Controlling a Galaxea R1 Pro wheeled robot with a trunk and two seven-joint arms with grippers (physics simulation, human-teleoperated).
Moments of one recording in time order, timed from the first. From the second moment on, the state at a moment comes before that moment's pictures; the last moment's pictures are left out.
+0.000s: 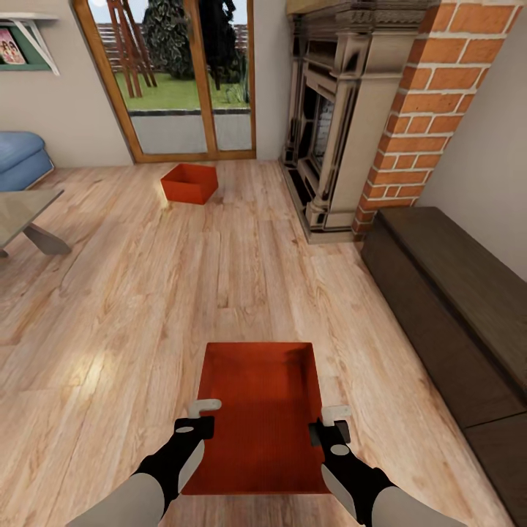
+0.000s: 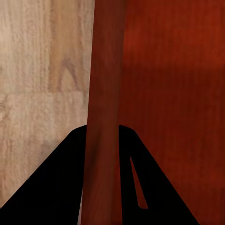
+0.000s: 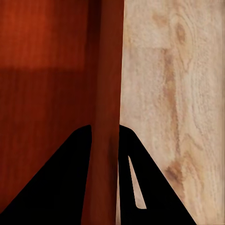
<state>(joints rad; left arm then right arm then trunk) -0.64 -0.14 0.01 -0.34 -0.01 0.12 0.25 -0.62 0.07 0.57 -0.31 -0.39 -0.09 -0.33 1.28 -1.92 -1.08</state>
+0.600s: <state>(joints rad) -0.64 -0.14 0.01 -0.34 -0.01 0.12 0.25 -0.62 0.07 0.57 -0.31 -0.39 -0.09 -0.33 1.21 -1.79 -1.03</state>
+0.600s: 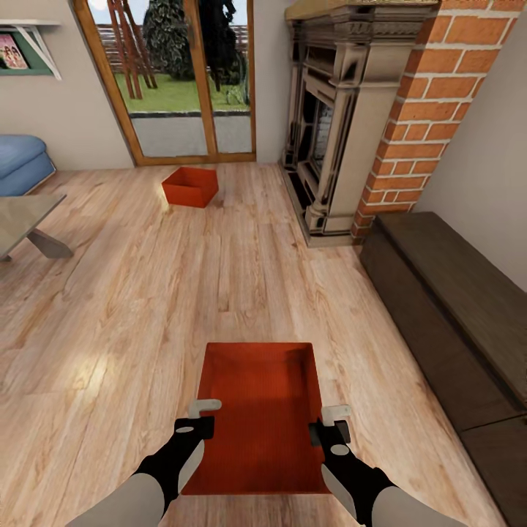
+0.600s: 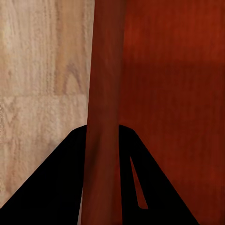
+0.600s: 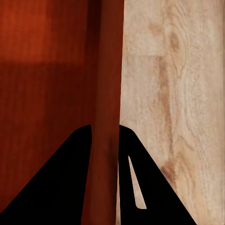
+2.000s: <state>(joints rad) -0.64 -0.14 0.01 -0.34 0.00 0.12 0.25 -0.62 0.07 0.57 -0.31 -0.39 -0.09 -0.33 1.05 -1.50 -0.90</state>
